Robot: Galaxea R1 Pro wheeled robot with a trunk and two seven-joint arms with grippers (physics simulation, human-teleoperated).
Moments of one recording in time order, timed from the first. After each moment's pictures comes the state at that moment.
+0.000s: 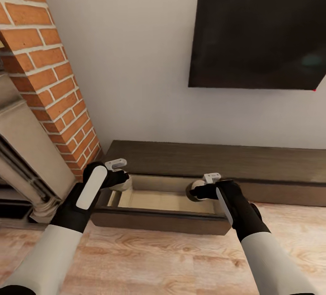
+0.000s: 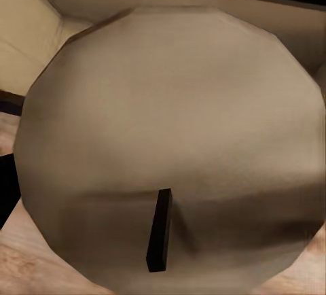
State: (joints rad) left arm -0.76 0.03 -0.19 -1.27 0.93 1.00 0.84; right arm -0.72 0.01 0.06 -1.01 0.08 0.86 0.25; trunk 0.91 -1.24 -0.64
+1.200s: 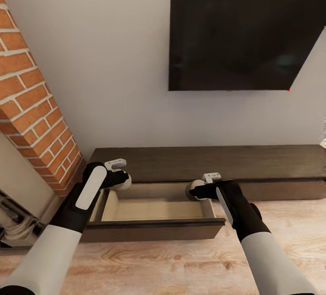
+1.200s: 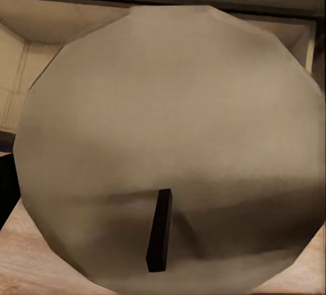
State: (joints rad) left arm -0.76 0.03 -0.19 -1.27 0.94 1.00 0.84; right arm -0.72 0.01 0.06 -1.01 0.07 0.86 0.25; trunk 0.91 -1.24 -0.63
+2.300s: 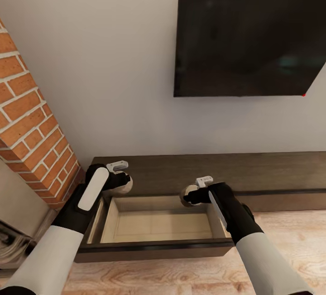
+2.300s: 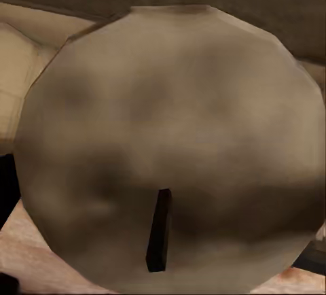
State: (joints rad) left arm -0.76 0.02 -0.20 -1.24 0.93 1.00 0.84; right arm -0.72 0.03 0.15 -0.98 0.07 0.88 0.25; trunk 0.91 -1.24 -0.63
